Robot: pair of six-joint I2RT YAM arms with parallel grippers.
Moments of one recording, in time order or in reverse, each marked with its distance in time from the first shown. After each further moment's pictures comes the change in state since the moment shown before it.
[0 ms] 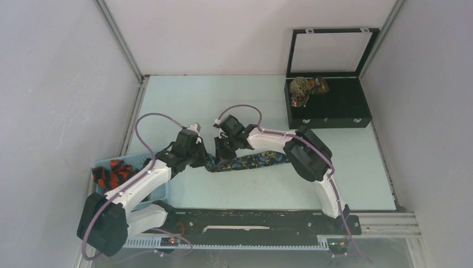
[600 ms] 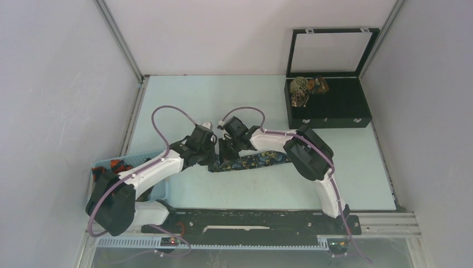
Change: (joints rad) left arm -0.123 0.190 0.121 -0.042 -0.097 -0.008; right arm -0.021 0.000 -0.058 0.042 -0.027 0.006
